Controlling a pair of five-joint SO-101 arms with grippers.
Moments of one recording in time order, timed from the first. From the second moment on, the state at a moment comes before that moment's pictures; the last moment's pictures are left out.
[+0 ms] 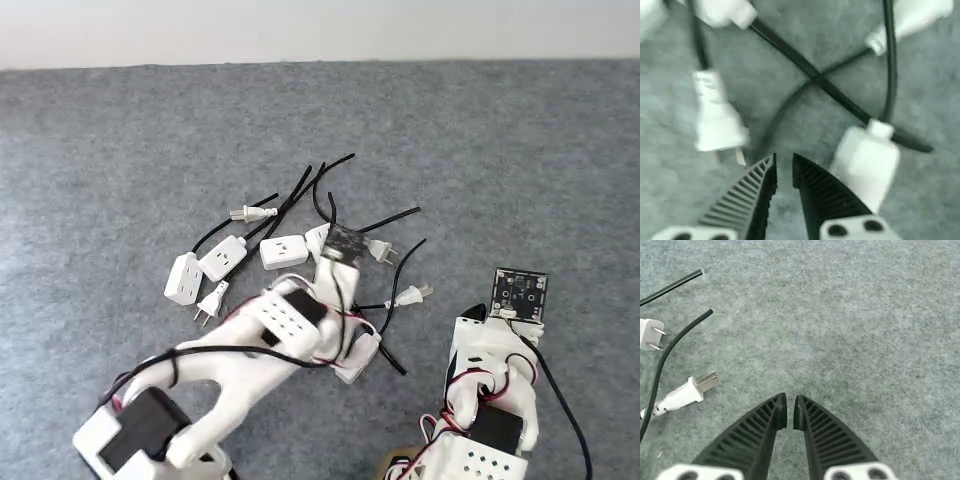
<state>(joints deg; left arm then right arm) 39.6 -3.8 44.9 52.4 26.1 18.0 -103.2 95.4 55.1 9.5</state>
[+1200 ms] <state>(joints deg) 51.9 -12.4 47.8 47.0 26.8 18.0 -103.2 95.4 55.1 9.5</state>
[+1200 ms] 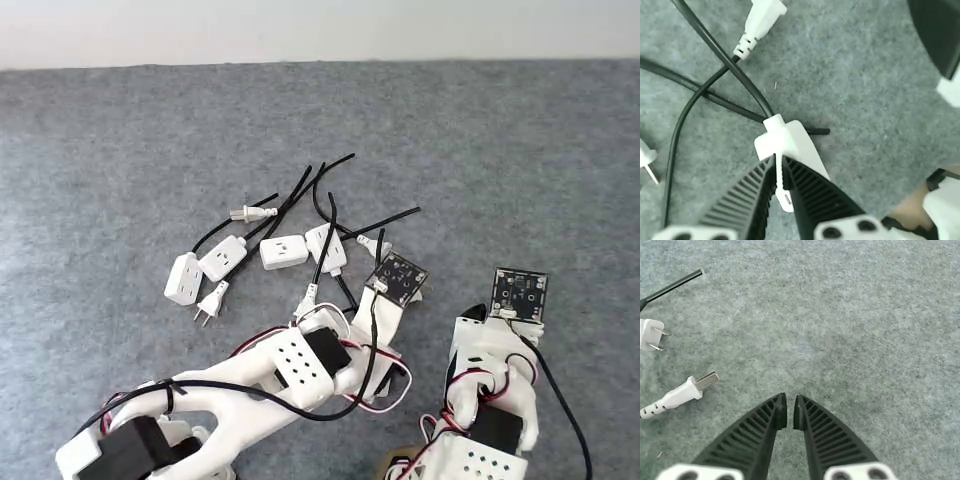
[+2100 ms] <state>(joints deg) 56.2 -13.1 45.8 45.9 31.4 18.0 -103.2 95.4 55.1 9.5</state>
